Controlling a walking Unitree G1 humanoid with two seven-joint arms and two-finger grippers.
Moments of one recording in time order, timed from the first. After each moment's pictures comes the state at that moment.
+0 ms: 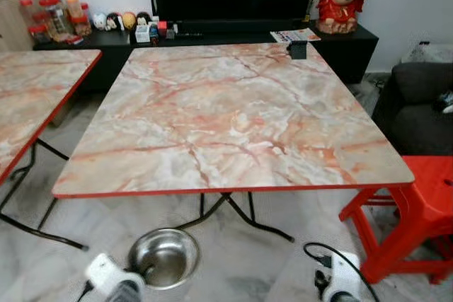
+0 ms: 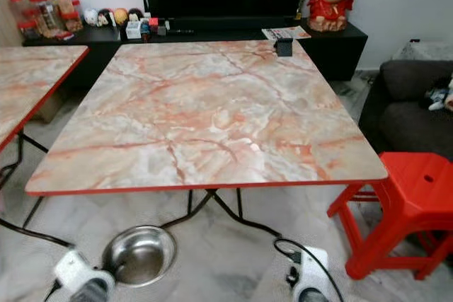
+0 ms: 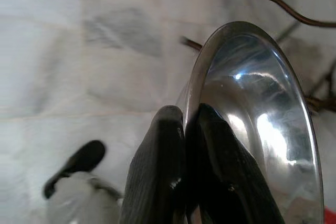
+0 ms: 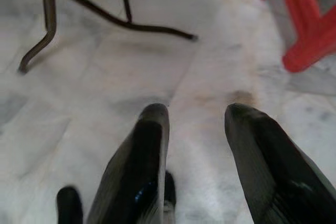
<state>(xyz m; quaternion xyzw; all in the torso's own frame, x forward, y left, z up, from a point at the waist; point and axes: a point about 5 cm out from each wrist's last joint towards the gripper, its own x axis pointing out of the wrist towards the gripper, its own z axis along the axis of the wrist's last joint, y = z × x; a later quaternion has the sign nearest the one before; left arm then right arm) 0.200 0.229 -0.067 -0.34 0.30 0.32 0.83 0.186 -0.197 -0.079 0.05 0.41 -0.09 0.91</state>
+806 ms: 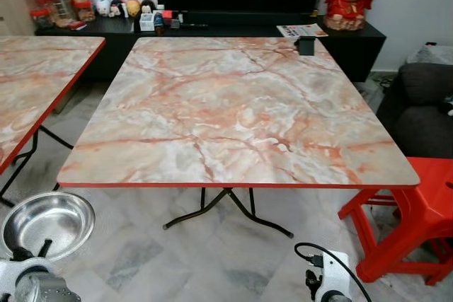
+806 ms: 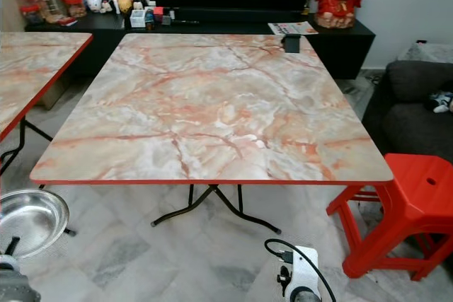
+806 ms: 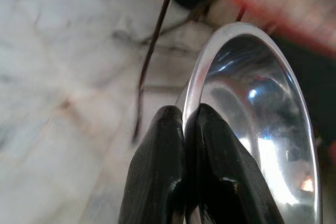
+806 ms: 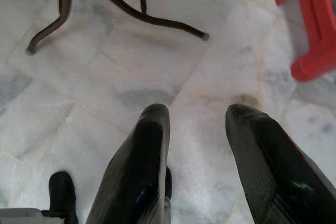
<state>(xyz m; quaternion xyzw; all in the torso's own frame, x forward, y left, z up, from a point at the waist) 0.222 0.358 0.041 -0.29 -0.06 0.48 0.83 0.194 -0.189 -0.077 0.04 0.41 -0.06 0.91</state>
